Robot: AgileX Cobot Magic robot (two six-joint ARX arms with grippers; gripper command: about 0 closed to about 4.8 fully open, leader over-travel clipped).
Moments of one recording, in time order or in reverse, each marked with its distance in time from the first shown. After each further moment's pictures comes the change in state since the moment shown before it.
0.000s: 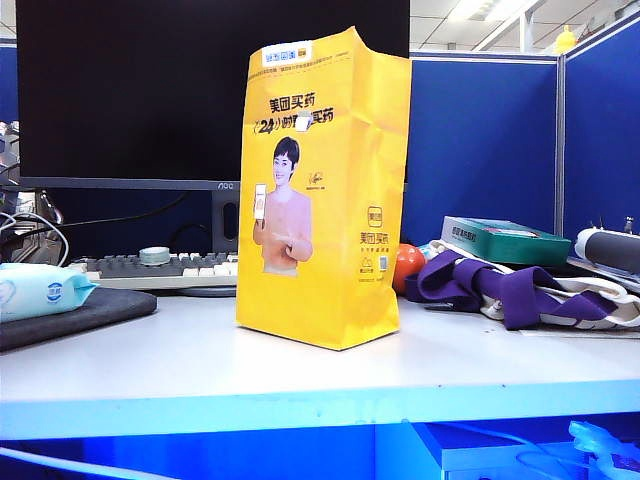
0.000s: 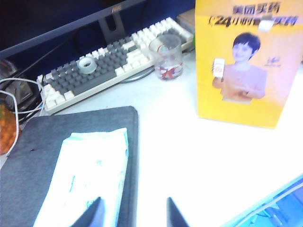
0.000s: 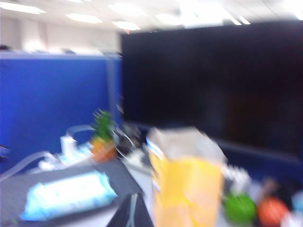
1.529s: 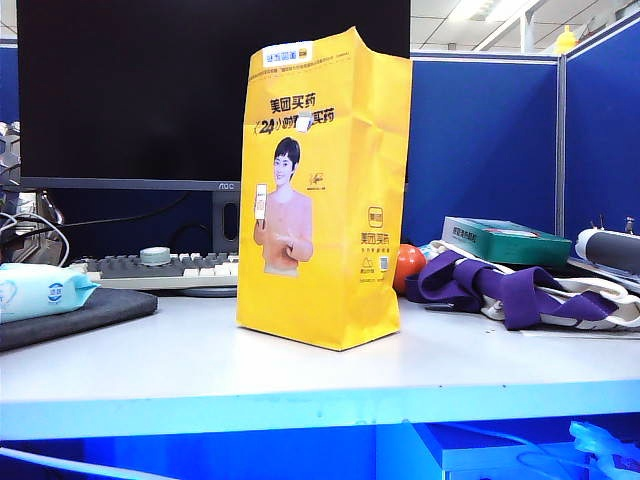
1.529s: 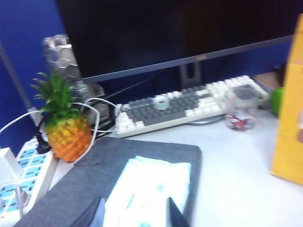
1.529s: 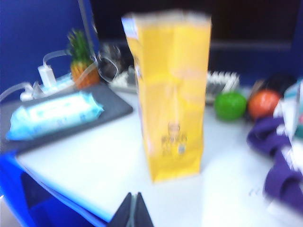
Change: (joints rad) left arm 0.256 -0.362 -0.341 0.307 -0.003 0.000; right arm -0.047 -0.299 -0.299 -0.269 0.017 0.004
